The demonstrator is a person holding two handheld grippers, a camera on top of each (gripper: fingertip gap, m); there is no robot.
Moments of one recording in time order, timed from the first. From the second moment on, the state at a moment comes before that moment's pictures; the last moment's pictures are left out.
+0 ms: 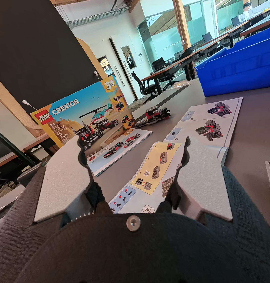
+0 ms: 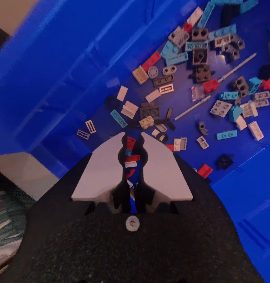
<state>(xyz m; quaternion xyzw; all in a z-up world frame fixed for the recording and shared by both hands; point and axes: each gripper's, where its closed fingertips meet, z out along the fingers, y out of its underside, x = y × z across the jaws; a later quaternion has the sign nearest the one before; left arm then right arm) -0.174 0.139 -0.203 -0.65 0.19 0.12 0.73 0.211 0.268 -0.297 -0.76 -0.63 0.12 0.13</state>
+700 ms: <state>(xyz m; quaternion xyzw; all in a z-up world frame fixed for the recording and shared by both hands) -0.162 0.141 -0.211 -0.66 0.23 0.11 0.71 0.196 0.277 -0.303 -0.76 -0.61 0.14 0.19</state>
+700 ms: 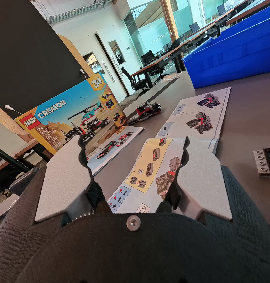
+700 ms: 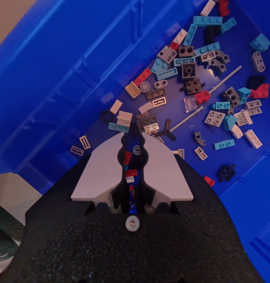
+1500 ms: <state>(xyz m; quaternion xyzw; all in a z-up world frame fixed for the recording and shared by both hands) -0.151 0.139 -0.219 -0.67 0.26 0.11 0.69 0.192 0.281 -0.300 -0.72 -0.65 0.14 0.21</state>
